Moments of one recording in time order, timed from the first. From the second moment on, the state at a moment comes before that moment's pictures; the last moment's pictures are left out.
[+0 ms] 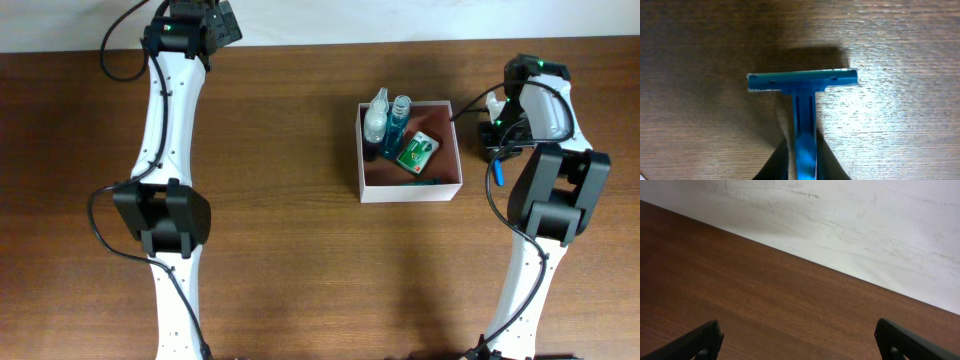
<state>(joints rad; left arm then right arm) -0.10 2.45 2.63 -0.96 -0.28 -0.38 -0.22 2.50 2.16 -1.33 0.06 -0.20</state>
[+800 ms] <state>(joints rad) -0.10 2.45 2.63 -0.96 -0.28 -0.38 -0.22 2.53 2.68 -1.69 -0.05 -0.06</state>
